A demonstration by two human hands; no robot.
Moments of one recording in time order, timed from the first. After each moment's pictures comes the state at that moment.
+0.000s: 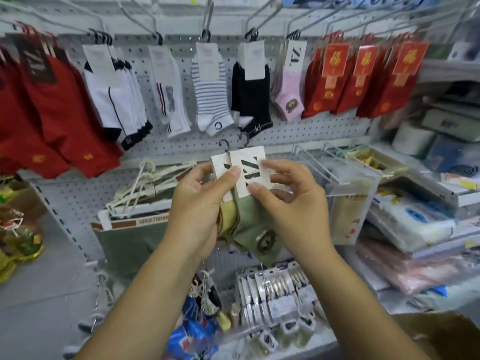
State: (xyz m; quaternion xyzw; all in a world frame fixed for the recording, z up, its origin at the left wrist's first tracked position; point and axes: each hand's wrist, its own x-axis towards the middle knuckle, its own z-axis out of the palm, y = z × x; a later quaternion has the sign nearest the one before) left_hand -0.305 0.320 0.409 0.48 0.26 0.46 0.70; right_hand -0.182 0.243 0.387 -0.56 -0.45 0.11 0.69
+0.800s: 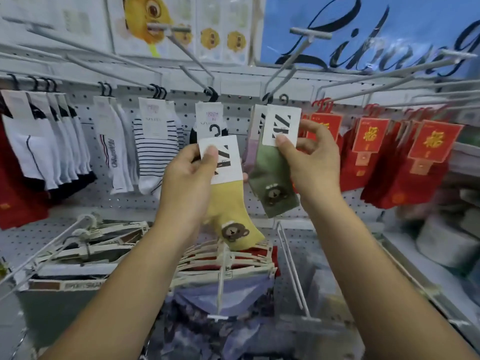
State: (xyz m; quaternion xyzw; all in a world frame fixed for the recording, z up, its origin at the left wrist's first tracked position) left_hand -0.086 0.426 0.482 0.56 0.29 0.60 0.50; right_hand 0.091 0.398 0.507 -0.53 -0.43 0.11 0.72
